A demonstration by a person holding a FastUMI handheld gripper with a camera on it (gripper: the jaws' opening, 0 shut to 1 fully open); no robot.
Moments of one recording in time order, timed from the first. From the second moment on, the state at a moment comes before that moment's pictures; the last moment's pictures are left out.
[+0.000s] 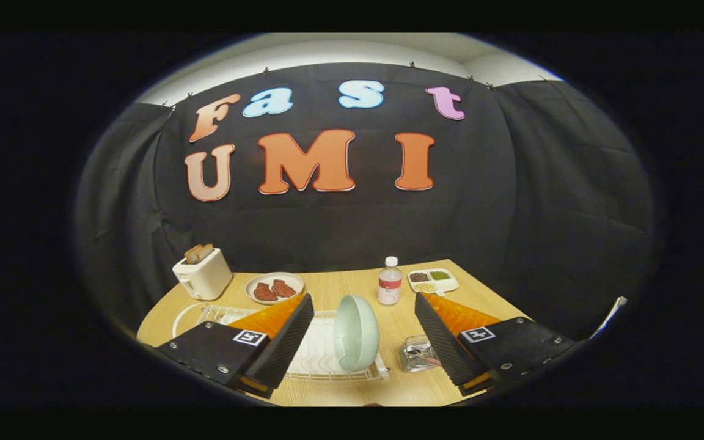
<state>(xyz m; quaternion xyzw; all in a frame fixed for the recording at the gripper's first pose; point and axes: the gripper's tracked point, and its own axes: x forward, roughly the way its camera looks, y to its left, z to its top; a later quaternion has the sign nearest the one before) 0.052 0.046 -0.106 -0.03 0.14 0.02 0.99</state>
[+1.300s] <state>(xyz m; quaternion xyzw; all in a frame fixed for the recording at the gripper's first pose) 0.113 0.037 -0.247 -0.07 0.33 0.00 0.94</state>
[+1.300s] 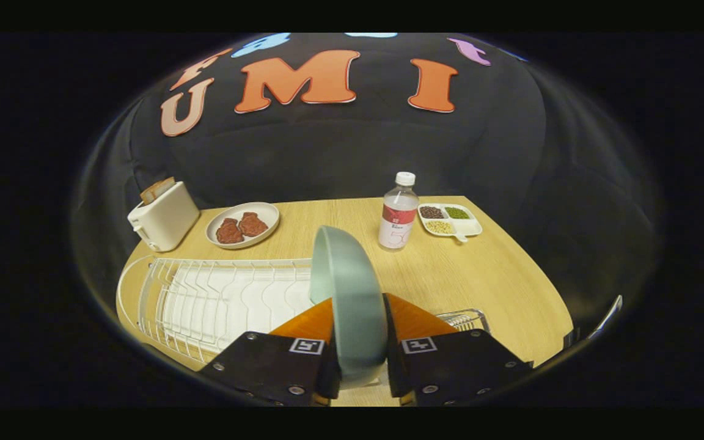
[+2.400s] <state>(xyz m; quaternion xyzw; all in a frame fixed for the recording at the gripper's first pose) 0.053 0.026 -0.164 -0.06 0.26 -0.04 0.96</state>
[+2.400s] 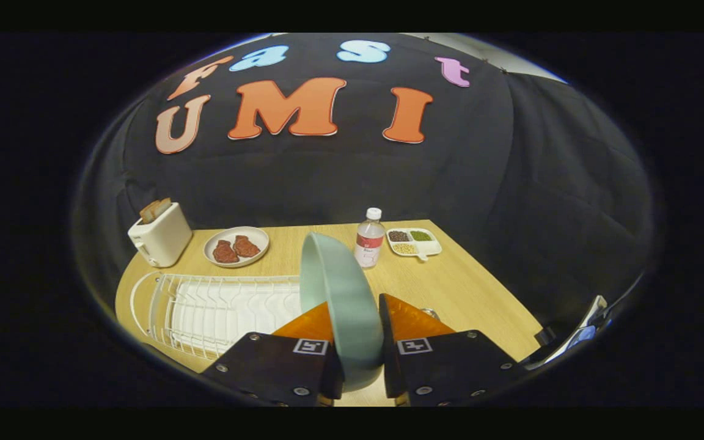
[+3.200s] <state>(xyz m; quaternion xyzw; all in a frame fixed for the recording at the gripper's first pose) -0.083 0.036 -0.211 0.09 0.30 -0.01 0.95</state>
